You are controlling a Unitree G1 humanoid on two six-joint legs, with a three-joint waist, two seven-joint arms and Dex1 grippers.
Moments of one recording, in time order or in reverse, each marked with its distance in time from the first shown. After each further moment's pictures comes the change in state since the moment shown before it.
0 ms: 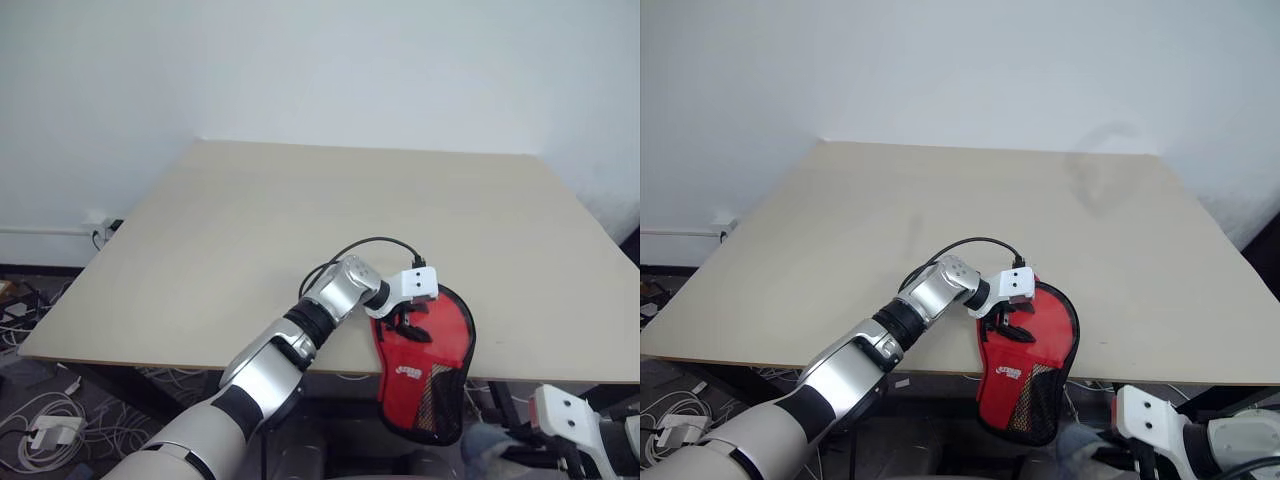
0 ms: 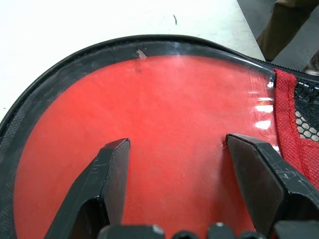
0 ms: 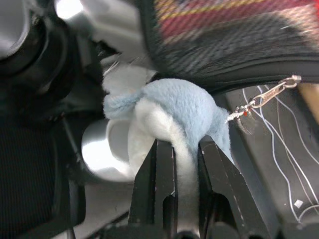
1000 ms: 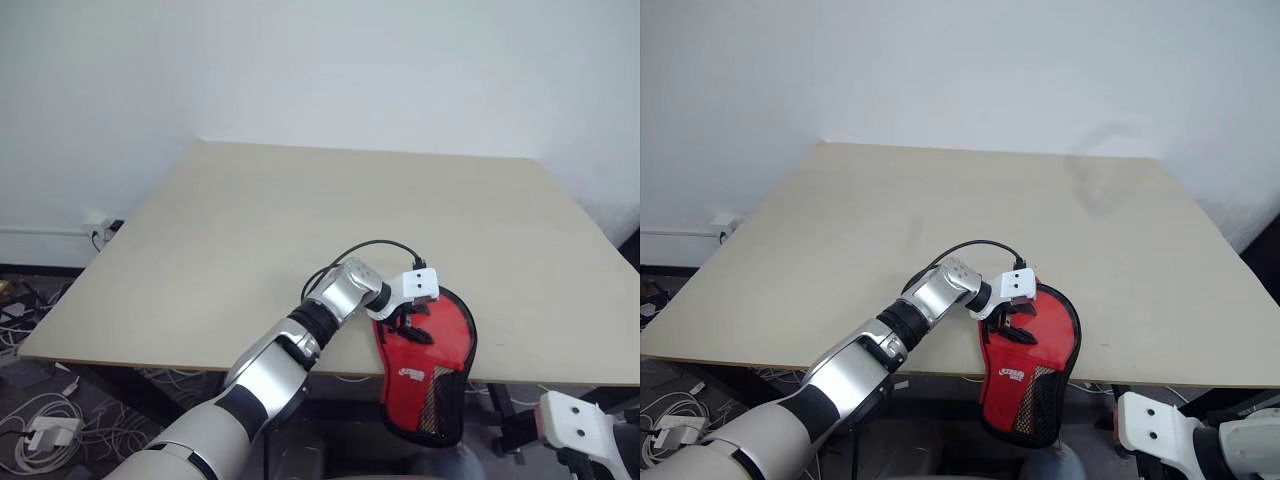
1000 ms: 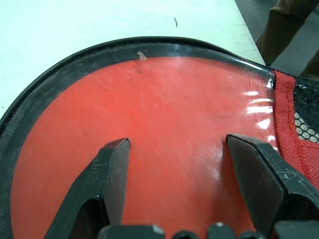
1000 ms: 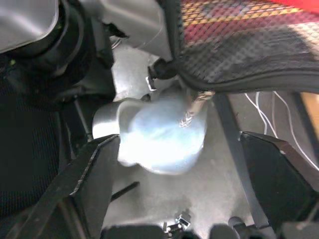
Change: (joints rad) left arm -0.013 -0.025 0.028 0.075 0.006 -0.034 0.003; right arm -0.003 0.012 -0.173 -0.156 0.001 0.180 0.086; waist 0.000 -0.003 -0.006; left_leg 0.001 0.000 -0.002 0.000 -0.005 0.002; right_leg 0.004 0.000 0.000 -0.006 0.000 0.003
